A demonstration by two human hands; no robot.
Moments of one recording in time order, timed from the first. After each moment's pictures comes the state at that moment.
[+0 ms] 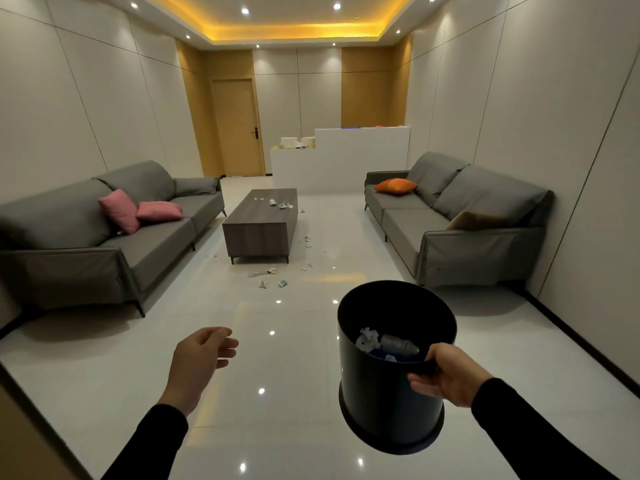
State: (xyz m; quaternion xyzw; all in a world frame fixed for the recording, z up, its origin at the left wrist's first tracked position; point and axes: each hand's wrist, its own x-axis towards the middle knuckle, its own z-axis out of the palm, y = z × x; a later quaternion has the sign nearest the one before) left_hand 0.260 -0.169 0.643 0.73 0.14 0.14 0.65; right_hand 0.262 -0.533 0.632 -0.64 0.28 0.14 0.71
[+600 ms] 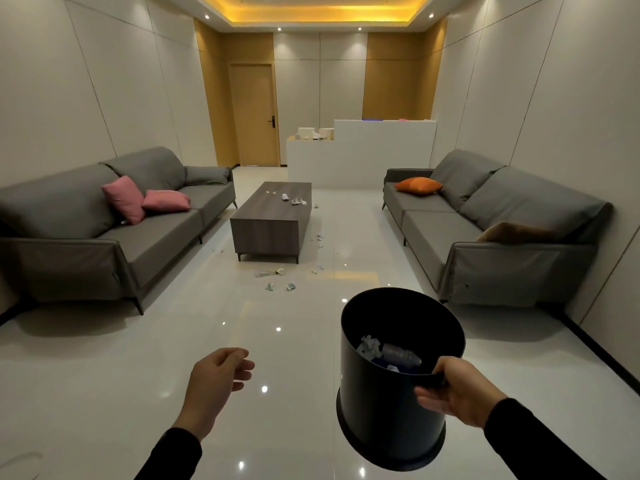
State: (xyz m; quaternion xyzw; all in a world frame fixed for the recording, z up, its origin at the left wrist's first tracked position) left_hand 0.433 -0.176 0.597 0.72 0.18 0.10 0.66; right_hand 0.452 -0.520 0.616 -0.64 0.29 0.17 0.69
